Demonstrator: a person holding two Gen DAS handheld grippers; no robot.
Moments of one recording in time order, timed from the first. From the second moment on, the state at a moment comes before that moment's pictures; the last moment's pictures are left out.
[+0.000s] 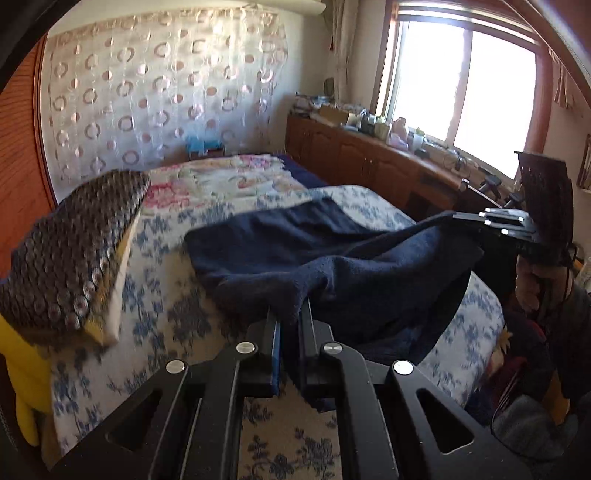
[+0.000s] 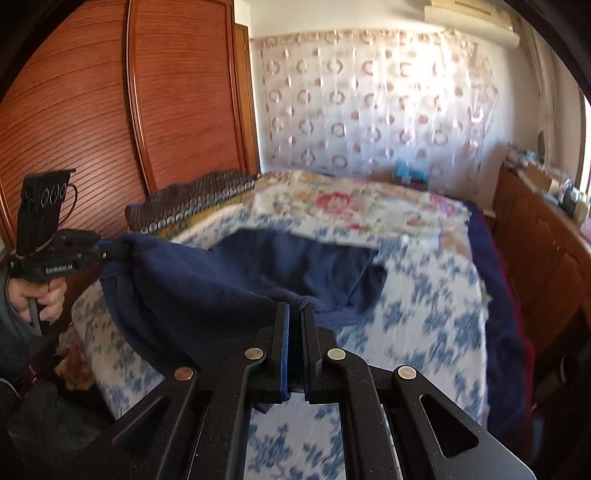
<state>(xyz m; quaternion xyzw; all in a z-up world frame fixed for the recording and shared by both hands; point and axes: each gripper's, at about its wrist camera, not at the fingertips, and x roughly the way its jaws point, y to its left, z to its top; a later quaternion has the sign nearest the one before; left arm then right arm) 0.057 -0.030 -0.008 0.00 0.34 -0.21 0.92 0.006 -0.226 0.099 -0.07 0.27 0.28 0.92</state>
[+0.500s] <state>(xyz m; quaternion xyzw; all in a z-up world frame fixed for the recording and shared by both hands) 0.140 -0.014 0.002 -0.03 0.35 -0.21 0.91 0.097 -0.235 0.089 -0.03 0.29 0.26 0.92</state>
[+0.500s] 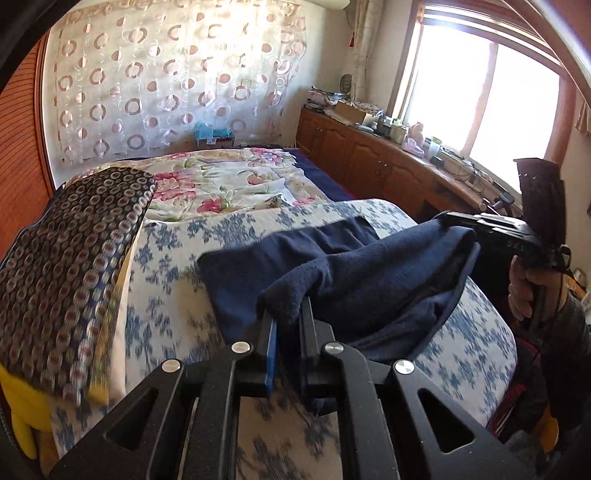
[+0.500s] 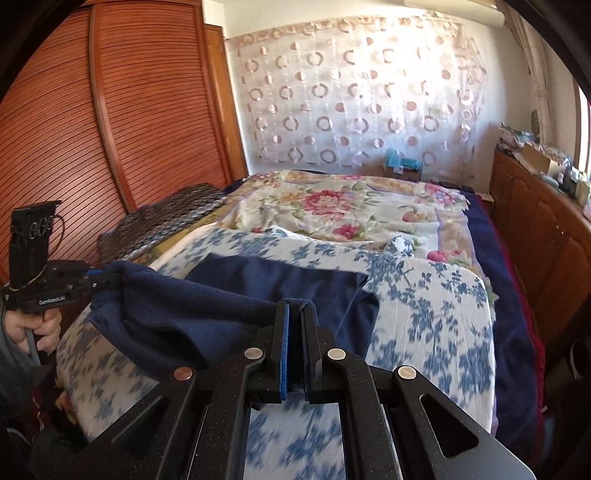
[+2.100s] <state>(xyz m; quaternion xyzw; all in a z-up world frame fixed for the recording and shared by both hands) 0.267 -0.017 -0.044 0.02 0.38 -0.13 0.92 0.262 -0.227 0.047 -0.01 0.35 0.34 0.87</state>
